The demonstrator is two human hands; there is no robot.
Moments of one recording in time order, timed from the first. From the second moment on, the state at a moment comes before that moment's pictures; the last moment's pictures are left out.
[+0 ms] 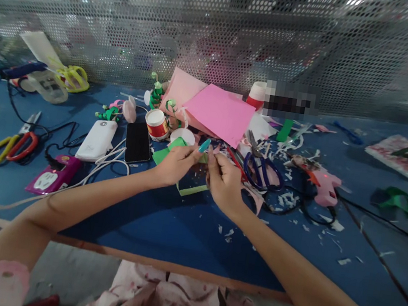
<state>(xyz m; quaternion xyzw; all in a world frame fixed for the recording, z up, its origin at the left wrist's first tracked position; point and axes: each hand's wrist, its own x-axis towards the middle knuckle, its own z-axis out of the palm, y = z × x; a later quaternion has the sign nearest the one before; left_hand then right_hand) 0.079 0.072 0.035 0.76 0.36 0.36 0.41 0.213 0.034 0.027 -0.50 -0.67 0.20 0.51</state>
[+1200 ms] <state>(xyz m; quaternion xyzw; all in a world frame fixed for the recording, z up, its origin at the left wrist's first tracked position) 0.088 0.058 0.027 0.78 0.40 0.39 0.28 0.203 0.022 0.028 -0.50 -0.60 0.29 0.55</state>
